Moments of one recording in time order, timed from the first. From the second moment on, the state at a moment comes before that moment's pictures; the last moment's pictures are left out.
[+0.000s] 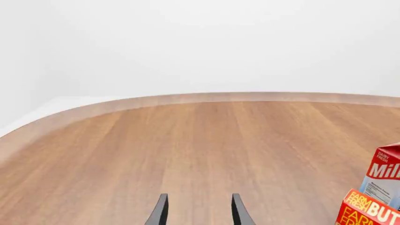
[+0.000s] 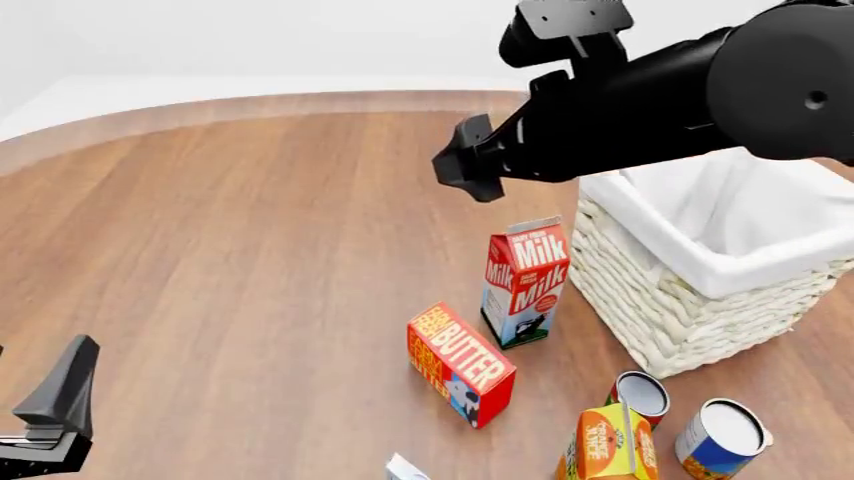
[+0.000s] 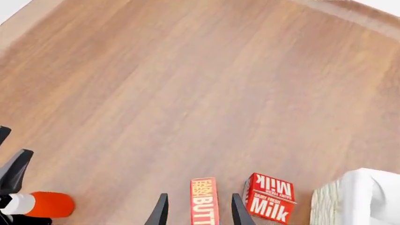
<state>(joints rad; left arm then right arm) 0.00 0.00 0.00 0.00 0.00 0.70 1.33 -1.33 0.70 0.12</state>
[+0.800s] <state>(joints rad) 0.00 0.00 0.00 0.00 0.00 0.70 1.34 -1.14 0.61 0.15</state>
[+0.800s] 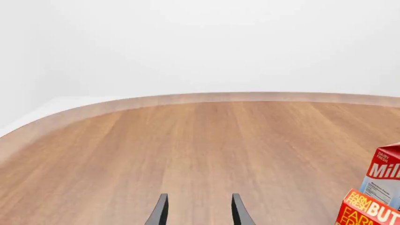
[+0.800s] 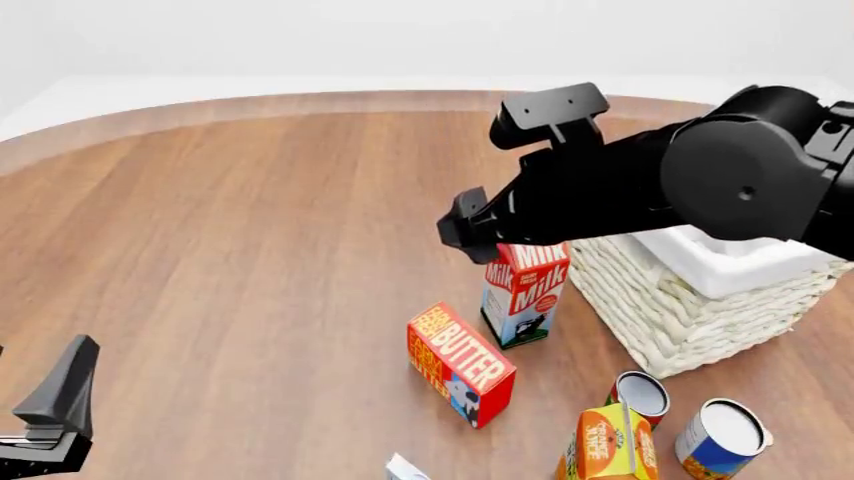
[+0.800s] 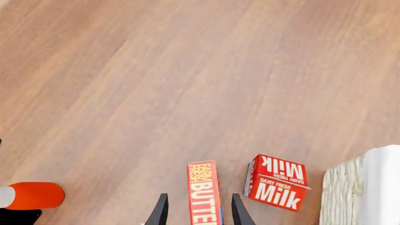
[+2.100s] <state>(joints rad) 0.00 0.00 0.00 0.00 0.00 0.73 1.42 -0.92 0.38 0.23</state>
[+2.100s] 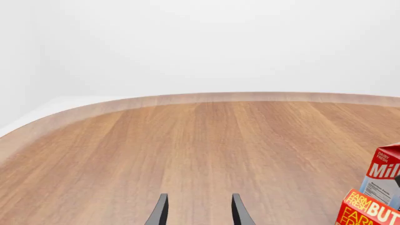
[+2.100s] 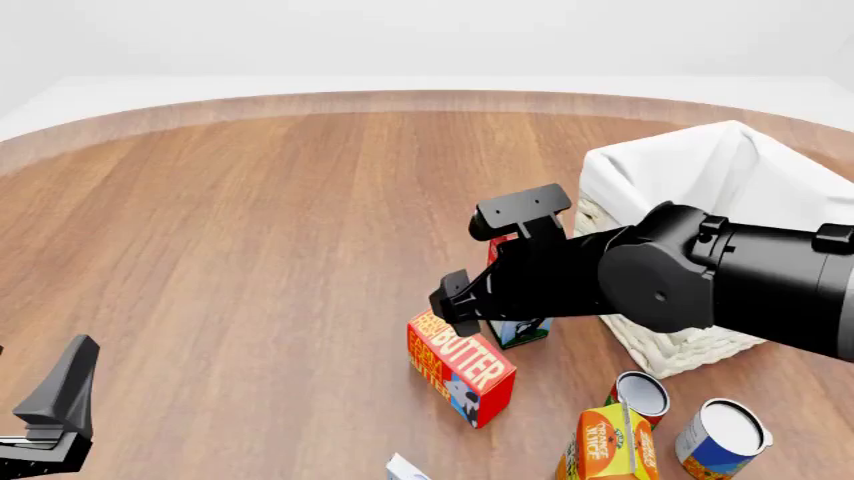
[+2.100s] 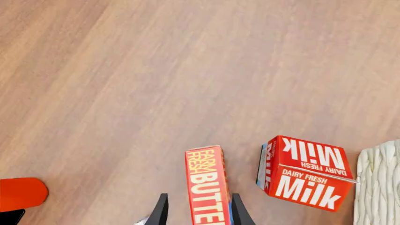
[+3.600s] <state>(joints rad) 0.00 0.00 0.00 0.00 0.00 0.73 1.50 -0.81 0.29 0.24</state>
